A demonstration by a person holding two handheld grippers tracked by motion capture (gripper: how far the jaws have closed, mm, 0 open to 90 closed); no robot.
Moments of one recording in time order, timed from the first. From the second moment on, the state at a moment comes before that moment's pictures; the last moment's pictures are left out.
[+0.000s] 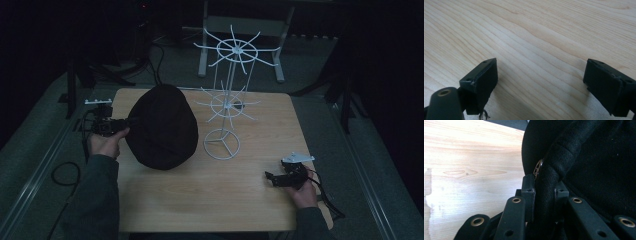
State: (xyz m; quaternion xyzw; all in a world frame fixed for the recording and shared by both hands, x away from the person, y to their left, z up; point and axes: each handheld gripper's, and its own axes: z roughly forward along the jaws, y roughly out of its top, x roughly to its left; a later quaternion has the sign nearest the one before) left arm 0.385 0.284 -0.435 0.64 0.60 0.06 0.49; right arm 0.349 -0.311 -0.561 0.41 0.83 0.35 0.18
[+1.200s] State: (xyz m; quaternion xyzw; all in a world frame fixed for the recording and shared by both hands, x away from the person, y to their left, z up) left arm 0.387 0.288 -0.420 0.60 0.59 0.02 0.54; right arm 0.349 -0.311 -0.561 0.41 0.82 0.35 0.18
